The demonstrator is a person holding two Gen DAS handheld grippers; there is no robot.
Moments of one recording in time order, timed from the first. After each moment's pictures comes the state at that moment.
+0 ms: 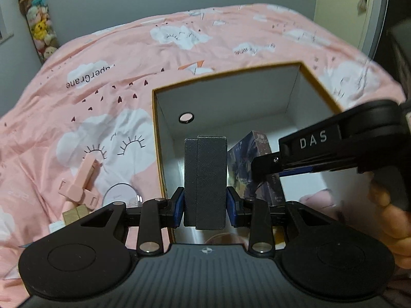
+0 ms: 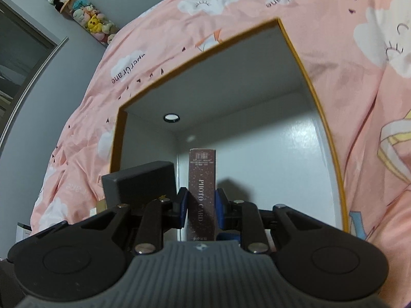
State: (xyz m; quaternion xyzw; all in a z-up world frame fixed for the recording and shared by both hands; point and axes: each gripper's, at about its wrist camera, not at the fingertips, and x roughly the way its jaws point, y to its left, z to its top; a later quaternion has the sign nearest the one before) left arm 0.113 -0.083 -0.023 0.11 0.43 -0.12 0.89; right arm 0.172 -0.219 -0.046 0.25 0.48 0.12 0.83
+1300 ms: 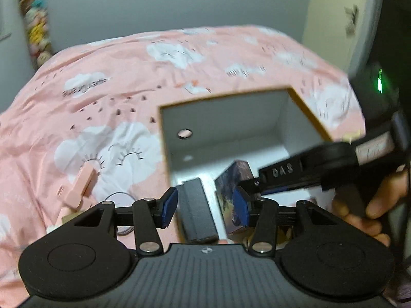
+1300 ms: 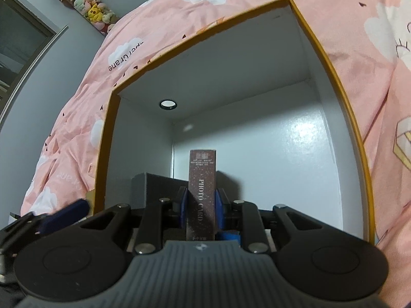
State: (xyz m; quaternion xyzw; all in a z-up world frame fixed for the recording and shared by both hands) left arm 0.098 -0.045 -0.001 0.04 0.39 -0.16 0.91; right arm 0.180 -0.203 -0.061 0.22 0.49 0.12 0.83
